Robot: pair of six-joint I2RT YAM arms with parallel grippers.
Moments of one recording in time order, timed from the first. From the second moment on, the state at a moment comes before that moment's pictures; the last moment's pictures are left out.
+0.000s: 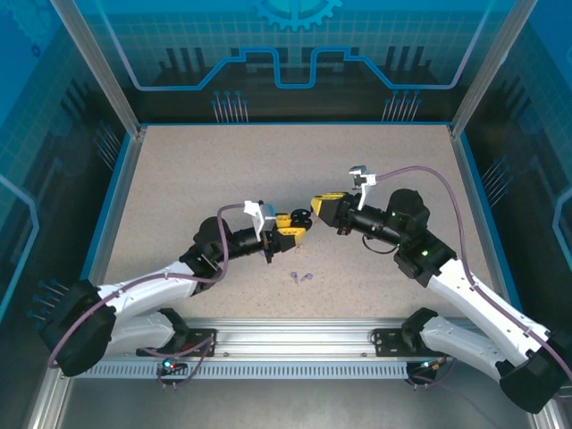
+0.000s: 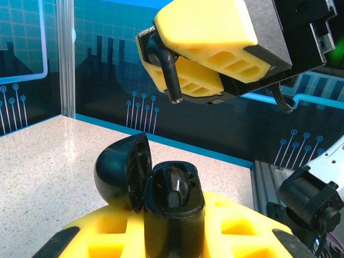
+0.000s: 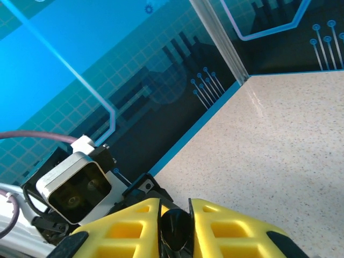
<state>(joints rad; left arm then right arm) -0.71 1.15 0.48 0.77 0.50 -0.20 0.61 0.90 0.78 0.06 -0.43 0.58</state>
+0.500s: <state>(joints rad) -0.72 1.17 0.50 0.80 0.50 -0.24 0.66 0.91 0.75 0.10 -0.42 0.54</state>
